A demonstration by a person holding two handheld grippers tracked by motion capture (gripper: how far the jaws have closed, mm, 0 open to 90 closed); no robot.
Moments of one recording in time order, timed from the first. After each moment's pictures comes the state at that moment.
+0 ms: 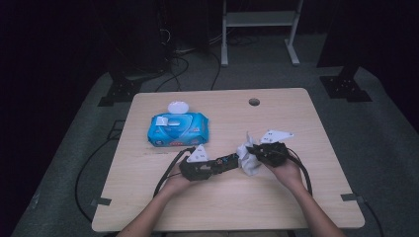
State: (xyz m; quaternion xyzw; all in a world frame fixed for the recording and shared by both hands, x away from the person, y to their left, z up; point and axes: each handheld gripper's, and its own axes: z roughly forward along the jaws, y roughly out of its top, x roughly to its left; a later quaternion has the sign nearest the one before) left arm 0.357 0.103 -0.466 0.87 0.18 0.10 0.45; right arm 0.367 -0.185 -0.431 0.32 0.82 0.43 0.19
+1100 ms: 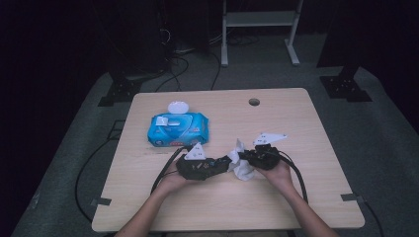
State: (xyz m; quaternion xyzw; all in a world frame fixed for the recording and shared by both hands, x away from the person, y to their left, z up) left arm 0.358 0.109 -0.454 0.88 0.17 0.10 0.43; right arm 0.368 -0.169 -0.446 0.33 0.82 0.46 0.11
